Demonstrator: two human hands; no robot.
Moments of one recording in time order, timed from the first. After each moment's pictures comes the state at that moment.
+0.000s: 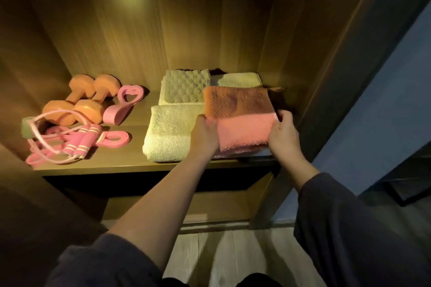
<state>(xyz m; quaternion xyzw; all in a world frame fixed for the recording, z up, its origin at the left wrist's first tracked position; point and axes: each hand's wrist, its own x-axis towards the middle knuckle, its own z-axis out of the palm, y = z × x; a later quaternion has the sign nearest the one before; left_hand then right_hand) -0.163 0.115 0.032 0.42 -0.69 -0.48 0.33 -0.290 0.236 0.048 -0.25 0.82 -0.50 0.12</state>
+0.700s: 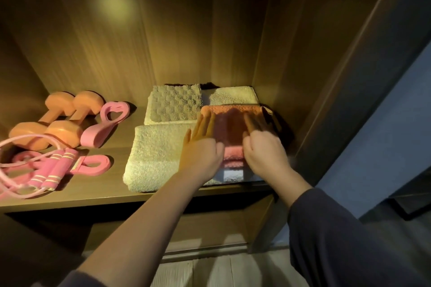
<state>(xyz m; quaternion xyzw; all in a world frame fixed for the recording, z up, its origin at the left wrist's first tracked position) -0.185 0.087 0.018 0.31 -0.92 -0.12 0.18 -0.298 0.198 0.041 -0.46 0.86 -0.20 -0.07</state>
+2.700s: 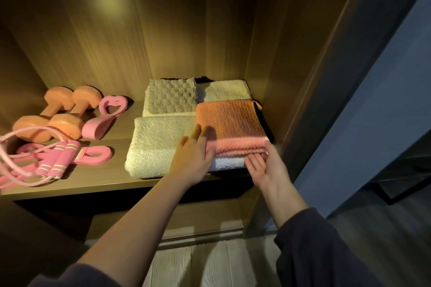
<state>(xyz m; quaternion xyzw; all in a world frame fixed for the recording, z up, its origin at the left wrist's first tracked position) -0.151 0.098 0.003 0.28 -0.94 -0.14 0.12 -0.274 0.232 0.017 0.19 0.43 -0.81 0.36</state>
